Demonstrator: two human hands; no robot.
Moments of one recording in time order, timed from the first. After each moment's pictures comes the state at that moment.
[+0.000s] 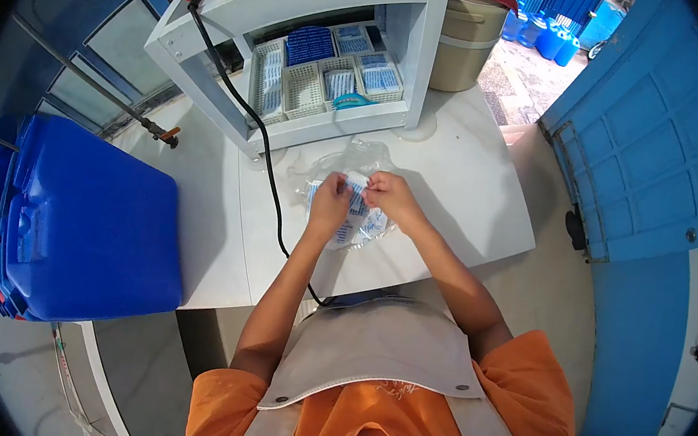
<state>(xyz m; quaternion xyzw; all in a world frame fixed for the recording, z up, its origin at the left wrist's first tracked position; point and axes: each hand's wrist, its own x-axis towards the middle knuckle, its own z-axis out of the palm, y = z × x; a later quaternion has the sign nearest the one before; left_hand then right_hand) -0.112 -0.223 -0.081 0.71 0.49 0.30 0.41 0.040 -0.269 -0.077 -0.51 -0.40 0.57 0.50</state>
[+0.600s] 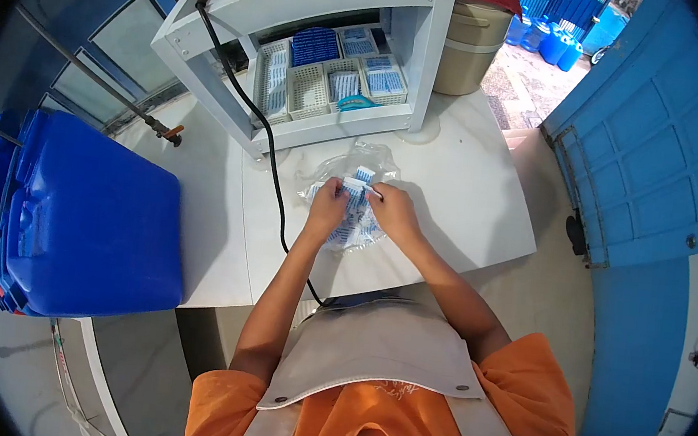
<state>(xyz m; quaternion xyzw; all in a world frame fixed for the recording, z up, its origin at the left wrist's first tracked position) -0.121 -0.218 -0.092 0.69 0.49 0.31 0.43 0.024 -0.283 -0.079 -0.69 -0.57 0.20 0.39</state>
